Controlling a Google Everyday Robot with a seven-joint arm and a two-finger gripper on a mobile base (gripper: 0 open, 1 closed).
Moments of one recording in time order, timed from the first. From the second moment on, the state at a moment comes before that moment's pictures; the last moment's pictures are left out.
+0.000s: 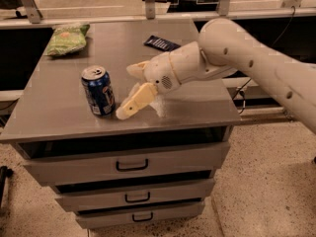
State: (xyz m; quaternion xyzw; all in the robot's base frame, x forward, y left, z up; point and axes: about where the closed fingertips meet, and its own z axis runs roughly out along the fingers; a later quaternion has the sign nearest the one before) arm 0.560 0.079 0.871 -0.58 0.62 0.38 0.37
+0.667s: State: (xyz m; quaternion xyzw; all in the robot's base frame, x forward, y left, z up) arm 0.566 0.143 0.854 -0.57 0.60 0.43 0.36
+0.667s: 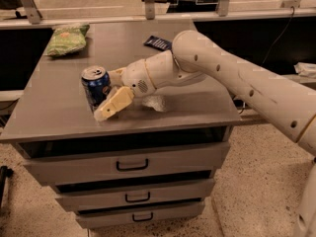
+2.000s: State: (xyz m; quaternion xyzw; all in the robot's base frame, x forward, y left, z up) arm 0.572 0.145 0.899 -0.57 0.56 0.44 0.41
